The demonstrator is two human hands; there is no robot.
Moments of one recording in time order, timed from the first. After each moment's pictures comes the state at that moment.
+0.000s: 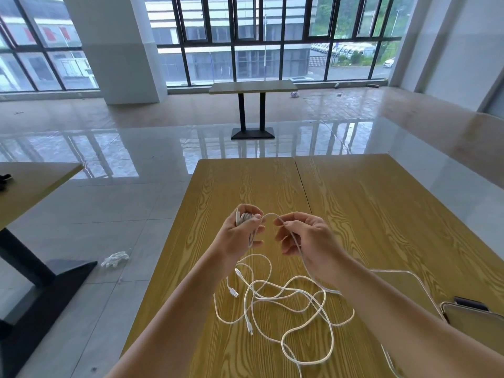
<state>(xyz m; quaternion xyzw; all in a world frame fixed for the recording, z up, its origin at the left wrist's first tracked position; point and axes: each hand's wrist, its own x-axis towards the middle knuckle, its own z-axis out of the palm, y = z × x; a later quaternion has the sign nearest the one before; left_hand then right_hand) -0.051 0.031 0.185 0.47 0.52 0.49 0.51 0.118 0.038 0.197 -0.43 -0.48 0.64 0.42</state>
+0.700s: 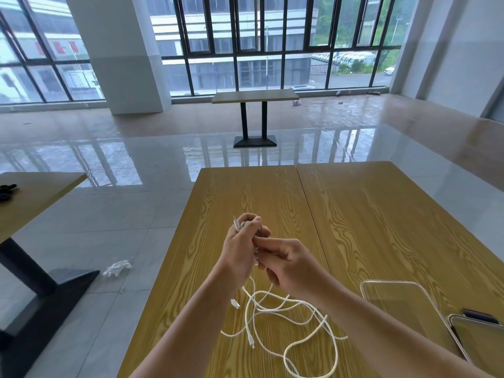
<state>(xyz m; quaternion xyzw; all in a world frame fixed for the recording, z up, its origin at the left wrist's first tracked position) -0.034 0.033 0.186 0.36 0.44 0.59 0.58 0.099 0.021 0.188 -0.38 -0.69 0.52 0.33</state>
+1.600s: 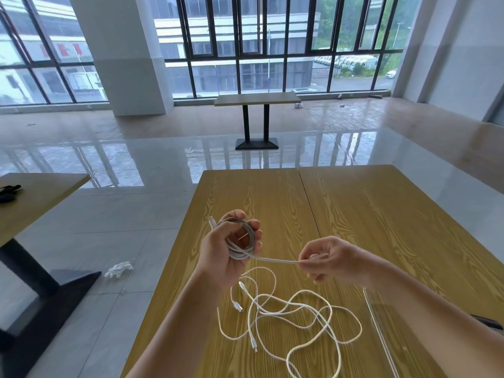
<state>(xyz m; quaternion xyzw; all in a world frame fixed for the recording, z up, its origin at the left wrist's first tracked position) -0.063 0.020 0.206 0.24 0.28 0.62 0.70 0.173 0.066 0.193 -0.46 -0.70 0.53 0.13</state>
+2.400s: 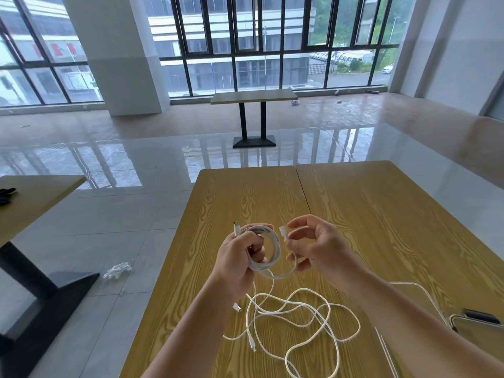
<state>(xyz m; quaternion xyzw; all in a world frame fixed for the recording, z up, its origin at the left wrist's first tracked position) -0.035 0.021 0.191 0.30 0.41 0.59 0.63 0.138 0.046 0.206 -0.48 -0.56 0.55 0.39</state>
